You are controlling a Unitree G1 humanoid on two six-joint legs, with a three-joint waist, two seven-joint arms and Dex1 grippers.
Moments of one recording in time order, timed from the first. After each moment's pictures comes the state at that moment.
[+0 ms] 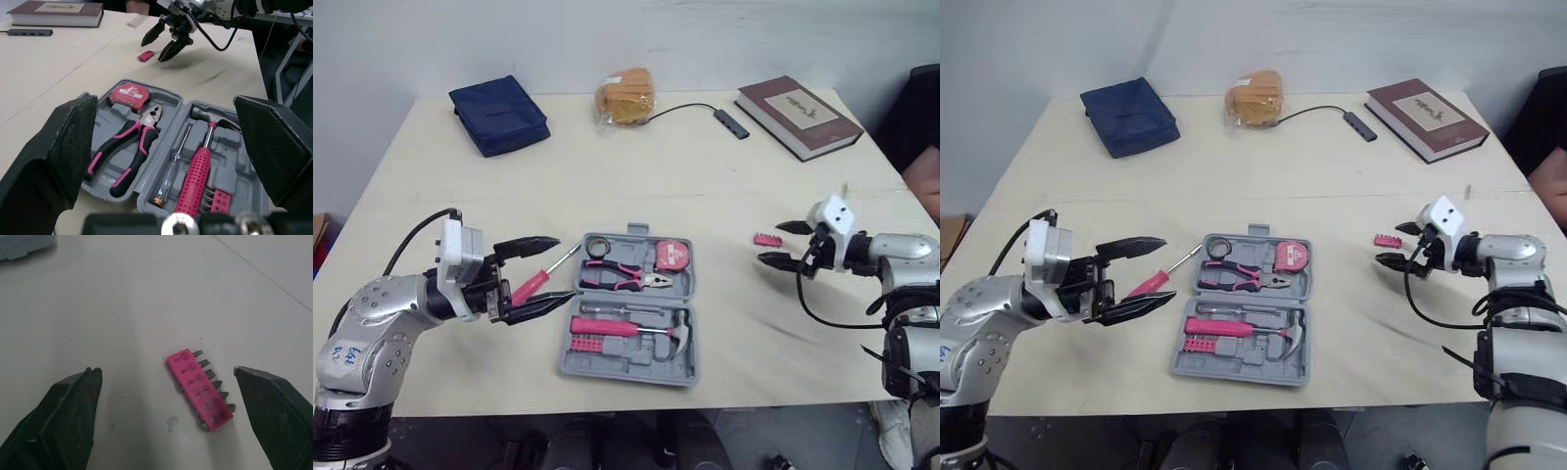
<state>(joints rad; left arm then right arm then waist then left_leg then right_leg) -0.14 0.74 0.28 -0.36 -0.73 0.42 -1.02 -0.98 -0.76 -0.04 1.31 -0.04 -0.32 1.26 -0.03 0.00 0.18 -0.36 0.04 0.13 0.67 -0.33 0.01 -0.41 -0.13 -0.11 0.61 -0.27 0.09</state>
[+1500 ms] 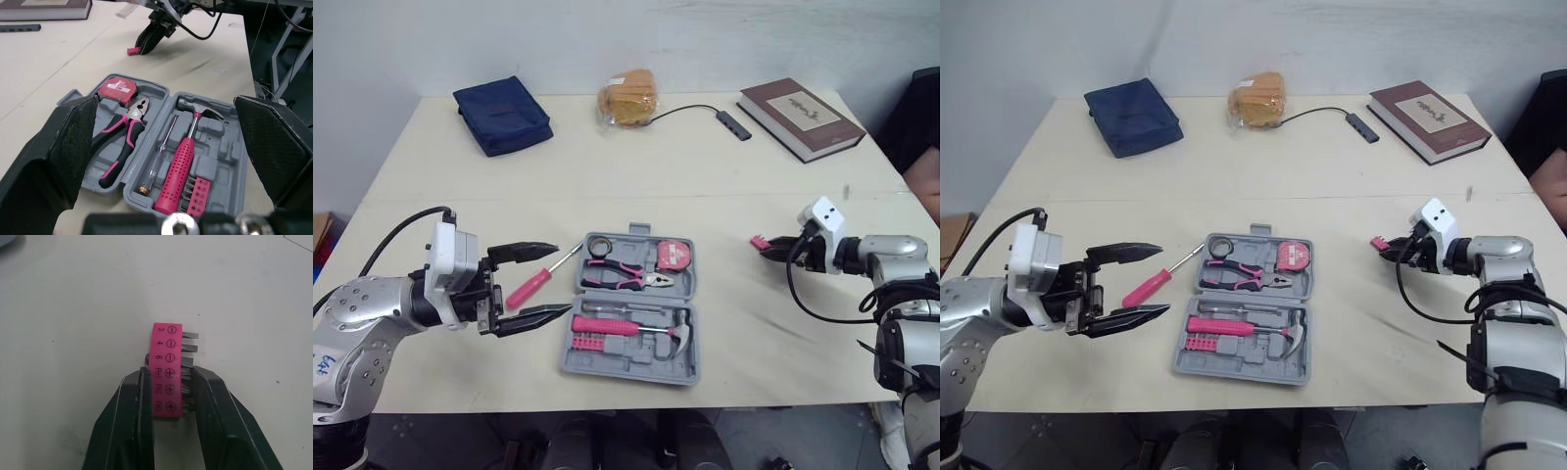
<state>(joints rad) -0.12 0.80 0.30 -0.46 -0.76 0.47 -1.03 -0.96 -0.74 -0.08 1.31 -0.07 -0.15 1.22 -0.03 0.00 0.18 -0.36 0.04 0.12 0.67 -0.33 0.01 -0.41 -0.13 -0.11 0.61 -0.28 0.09</state>
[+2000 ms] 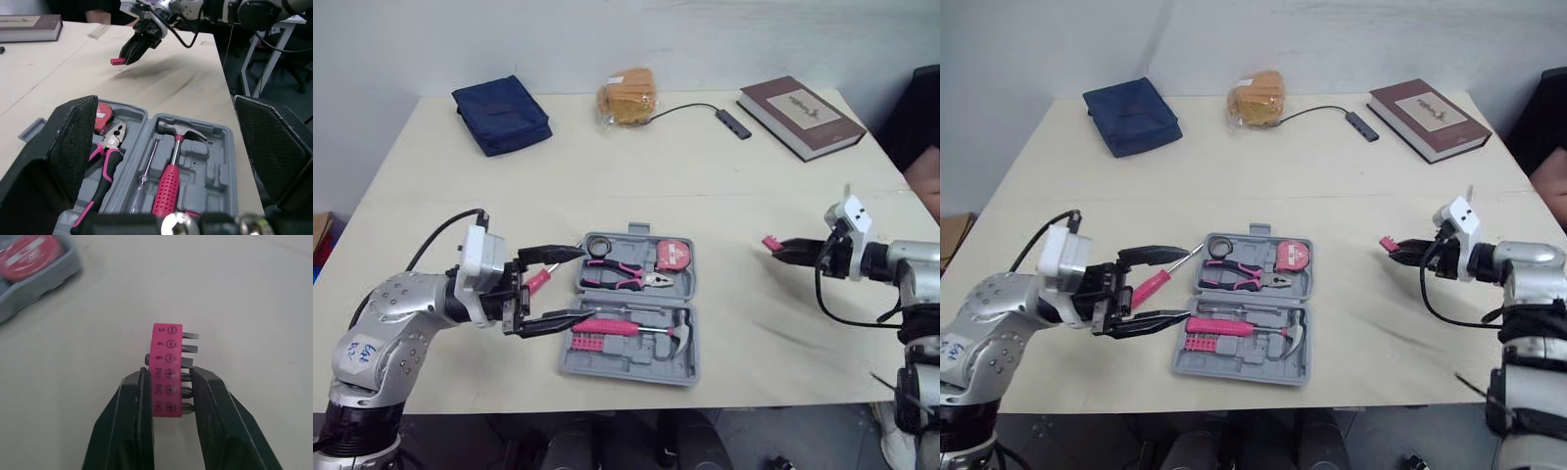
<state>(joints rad) -0.21 0.69 0.17 -0.41 -0.73 0.40 -1.06 -0.52 -0.82 -0.16 0.47 0.16 0.40 1.32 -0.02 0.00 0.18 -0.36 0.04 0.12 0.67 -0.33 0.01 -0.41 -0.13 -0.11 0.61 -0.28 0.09</state>
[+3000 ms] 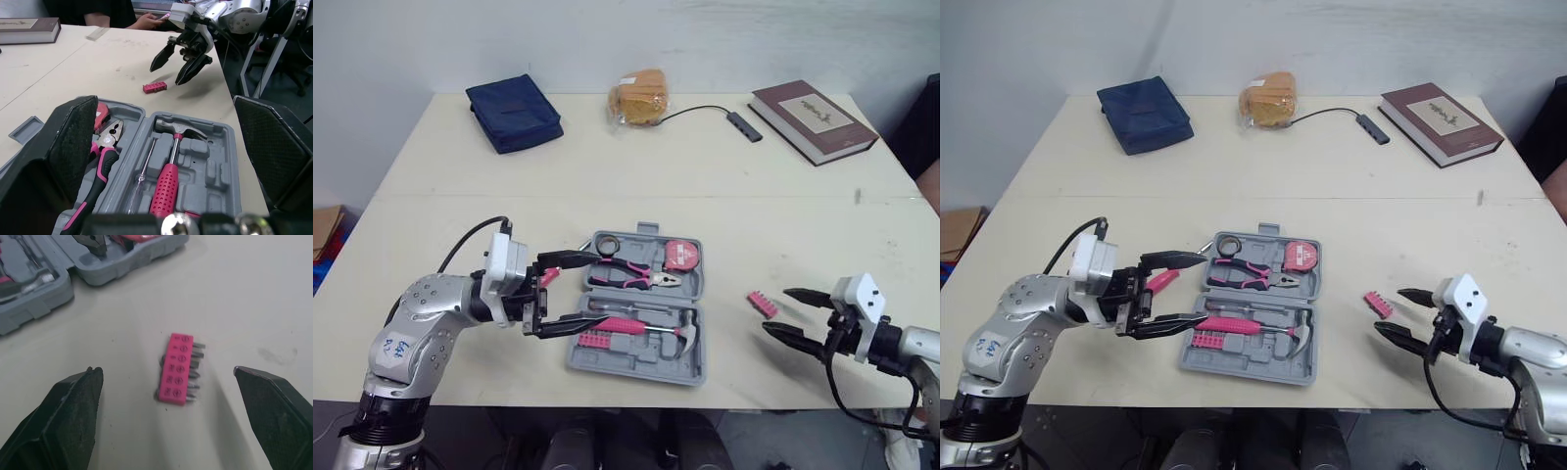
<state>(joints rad) -0.22 0.65 0.09 -0.34 -0.66 0.35 -1.10 0.07 -0.74 -0.34 -0.01 0.38 0.23 1.14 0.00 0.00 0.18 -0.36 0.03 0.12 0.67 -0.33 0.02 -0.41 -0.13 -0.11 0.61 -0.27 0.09</state>
